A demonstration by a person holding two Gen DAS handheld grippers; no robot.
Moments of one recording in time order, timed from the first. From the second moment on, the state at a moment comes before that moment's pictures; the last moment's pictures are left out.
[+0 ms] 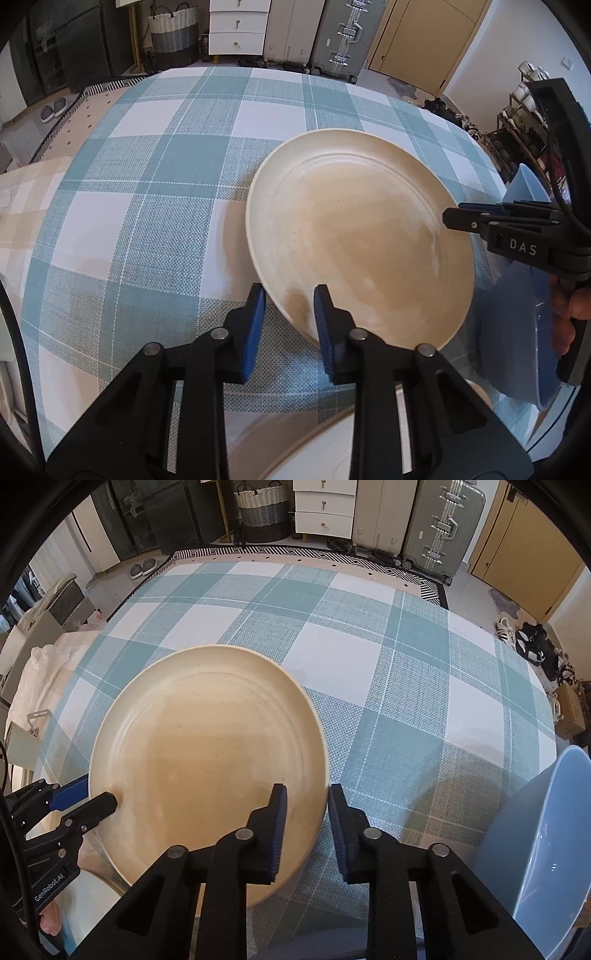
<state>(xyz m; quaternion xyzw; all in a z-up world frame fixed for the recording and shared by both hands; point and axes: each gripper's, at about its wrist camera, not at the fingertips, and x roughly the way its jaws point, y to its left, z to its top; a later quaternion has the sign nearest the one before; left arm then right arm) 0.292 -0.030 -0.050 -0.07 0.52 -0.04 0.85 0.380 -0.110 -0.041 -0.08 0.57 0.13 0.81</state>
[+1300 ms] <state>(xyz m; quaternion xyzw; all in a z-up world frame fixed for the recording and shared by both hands) 0.227 -0.028 0.034 -0.04 0.43 -0.01 0.90 0.317 -0.106 0.031 -0.09 0.47 0.14 0.86</state>
